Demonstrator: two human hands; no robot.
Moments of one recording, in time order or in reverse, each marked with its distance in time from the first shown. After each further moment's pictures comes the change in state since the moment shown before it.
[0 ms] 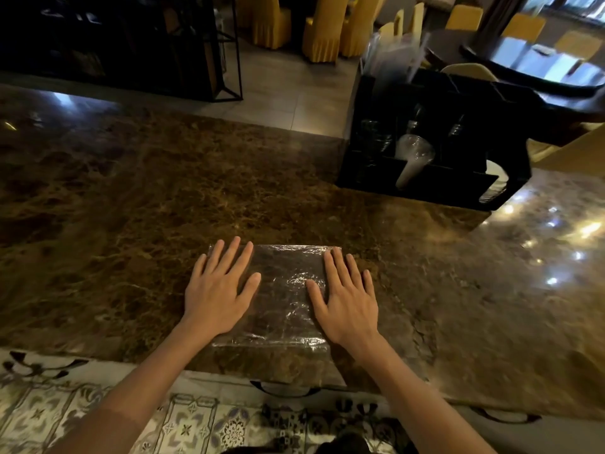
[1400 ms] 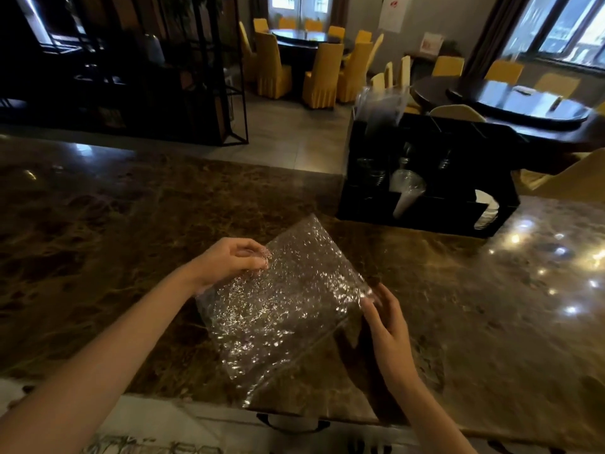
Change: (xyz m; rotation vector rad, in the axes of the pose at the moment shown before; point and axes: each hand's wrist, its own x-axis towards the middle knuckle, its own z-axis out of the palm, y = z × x) left_hand 0.085 -0.027 -0.080 -1.156 -0.397 0.051; right_hand -0.028 0.035 -0.028 1.248 0.131 0.227
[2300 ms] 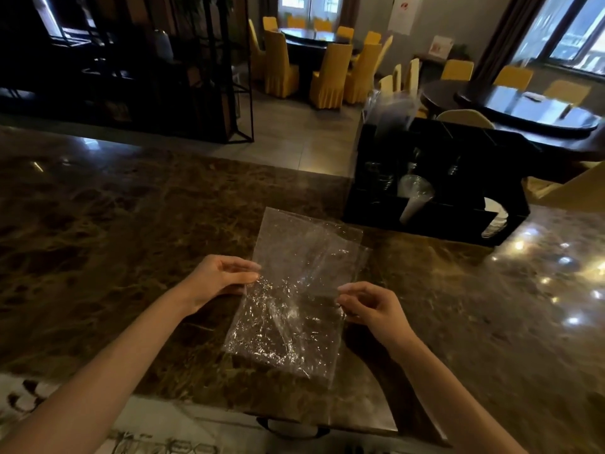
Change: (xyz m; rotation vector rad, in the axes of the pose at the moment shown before) left_hand -0.015 -0.037 0.001 -0.254 0.129 -0.048; right_hand 0.048 -0.032 0.007 0.011 -0.350 0.013
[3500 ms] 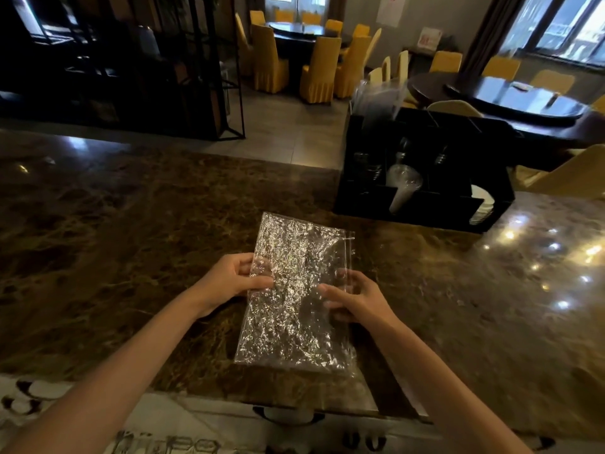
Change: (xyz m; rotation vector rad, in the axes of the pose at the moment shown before) left_hand -0.005 0.002 0.041 0.044 -0.100 0.056; right_hand 0.003 0.001 0.009 0.027 0.035 0.239
